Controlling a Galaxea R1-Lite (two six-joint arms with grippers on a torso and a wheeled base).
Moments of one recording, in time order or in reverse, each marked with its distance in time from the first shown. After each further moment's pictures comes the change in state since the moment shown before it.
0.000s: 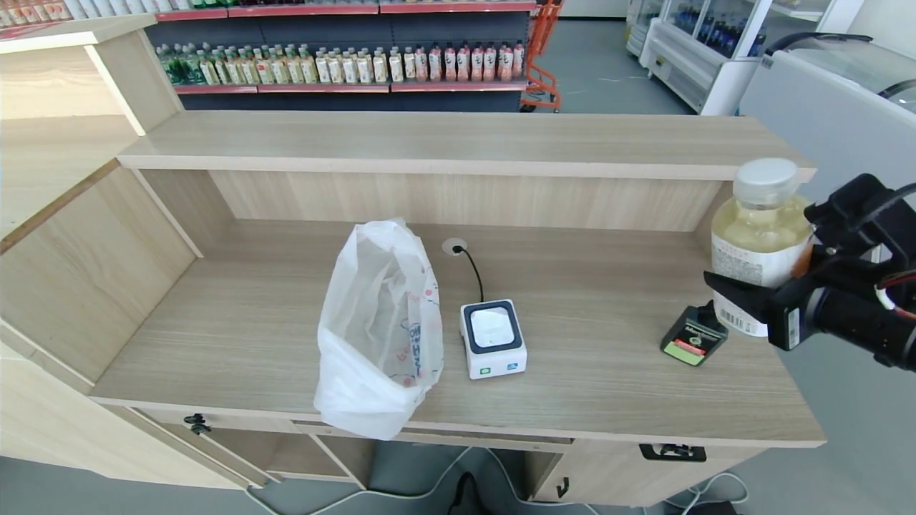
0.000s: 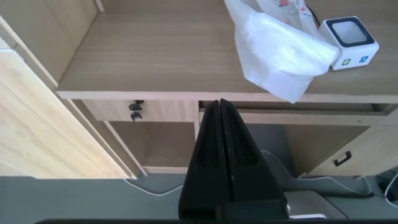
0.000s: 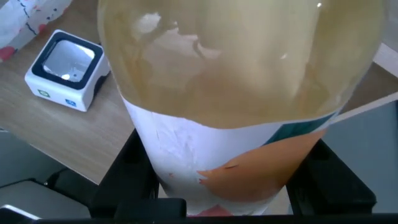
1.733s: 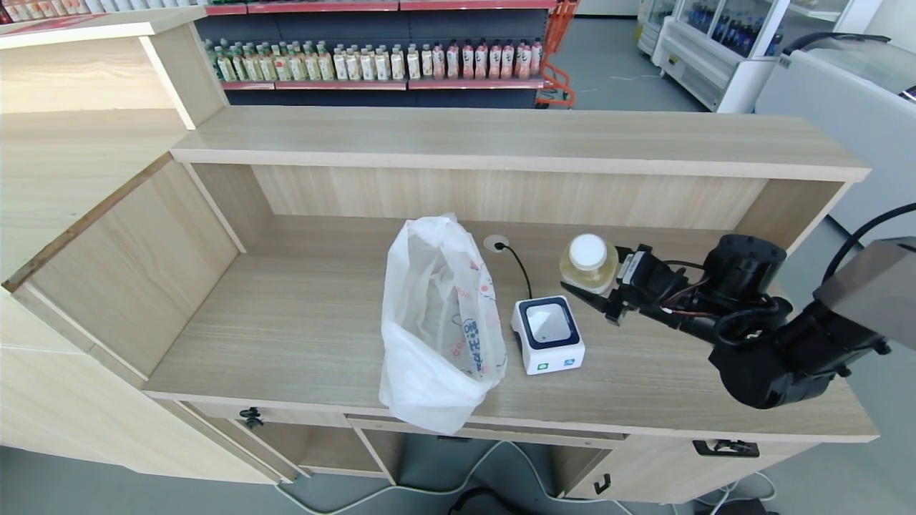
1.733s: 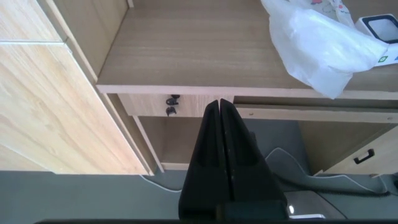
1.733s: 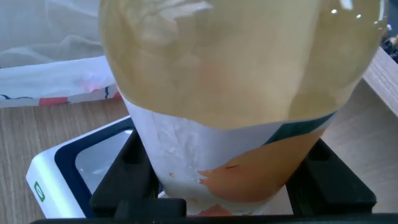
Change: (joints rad) left arm 0.000 -0.001 0.000 0.000 0.000 -0.004; right arm -0.030 0.815 -0.269 -0.757 0.641 -0.347
